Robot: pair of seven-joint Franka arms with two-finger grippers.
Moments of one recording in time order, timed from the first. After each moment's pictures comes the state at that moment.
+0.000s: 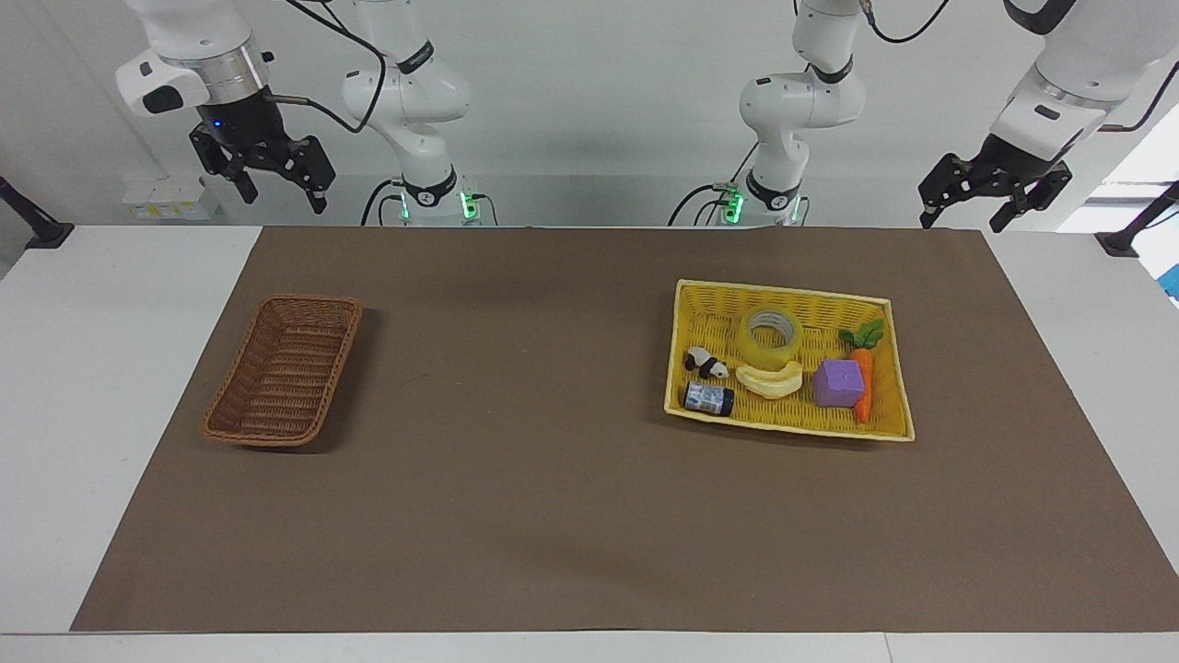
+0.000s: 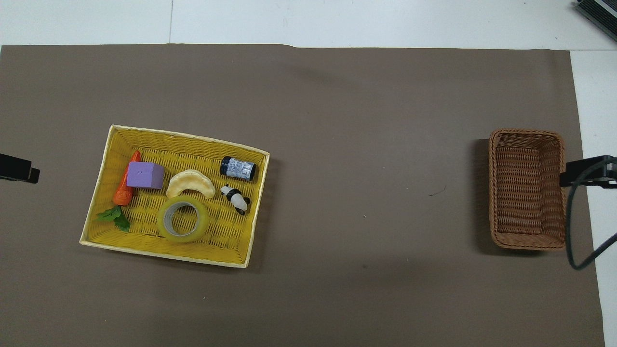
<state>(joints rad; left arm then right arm) 0.02 -0.05 -0.01 -1.54 -0.02 1.46 0.13 0.05 -0.12 -0.07 -1.61 -0.05 1.49 0.15</state>
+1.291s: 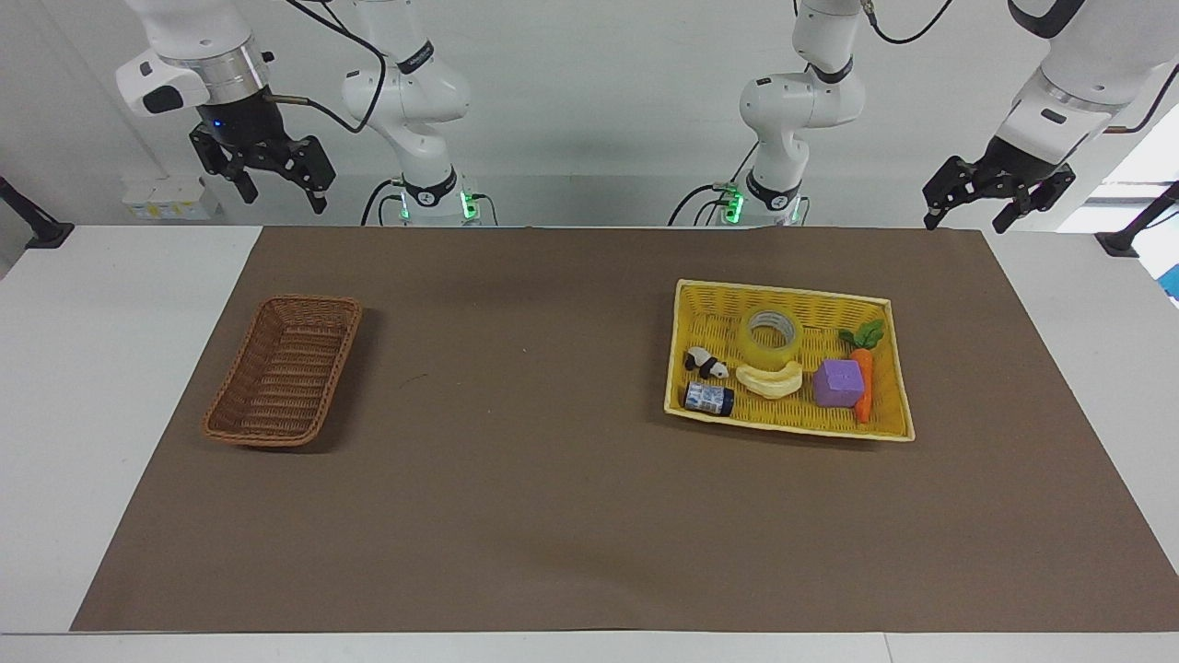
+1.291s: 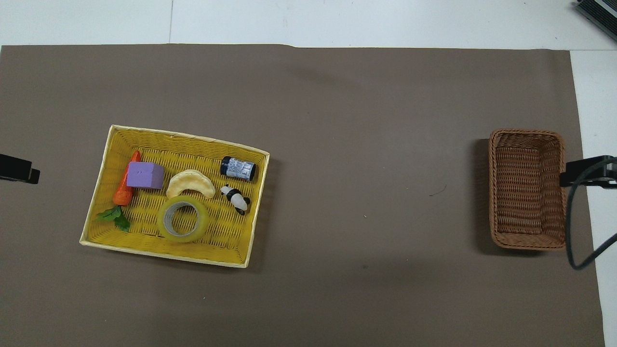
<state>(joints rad) 0.04 -0.05 -0.01 -1.55 -0.02 1.46 0.12 0.05 -0.12 -0.07 -1.61 -0.05 1.49 0.15</state>
